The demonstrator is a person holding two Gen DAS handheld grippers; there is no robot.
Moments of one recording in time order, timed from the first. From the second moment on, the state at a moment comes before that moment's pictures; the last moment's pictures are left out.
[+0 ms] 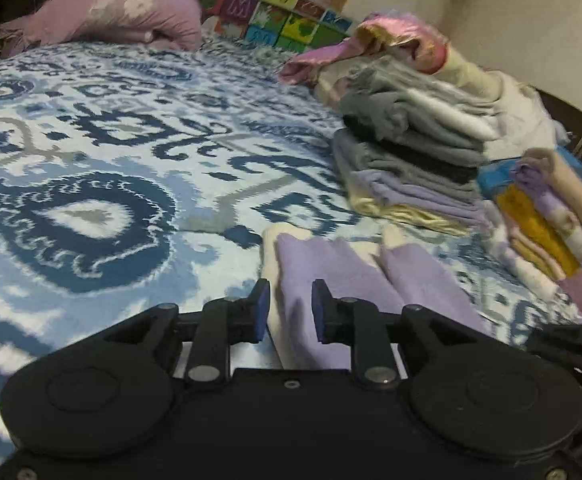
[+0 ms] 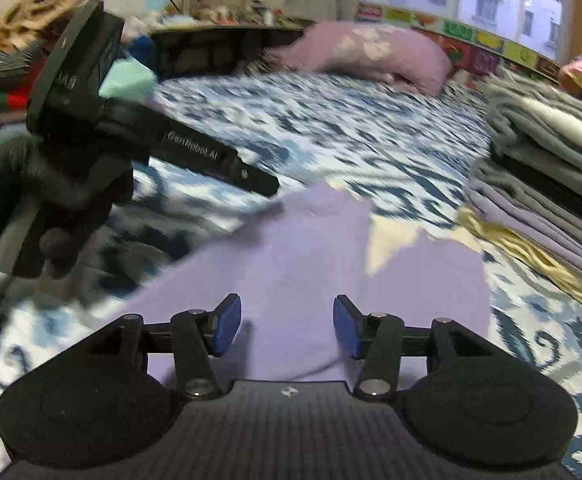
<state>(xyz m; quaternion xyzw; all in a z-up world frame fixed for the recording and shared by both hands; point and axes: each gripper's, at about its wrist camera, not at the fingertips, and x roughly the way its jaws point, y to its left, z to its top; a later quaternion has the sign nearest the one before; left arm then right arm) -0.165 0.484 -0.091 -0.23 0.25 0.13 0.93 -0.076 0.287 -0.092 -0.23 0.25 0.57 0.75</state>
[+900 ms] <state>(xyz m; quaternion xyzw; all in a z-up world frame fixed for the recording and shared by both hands) -0.279 0.337 -0.098 -0.22 0.31 0.08 0.92 -0.123 0.279 -0.086 -0.28 0.24 0.52 0.77</state>
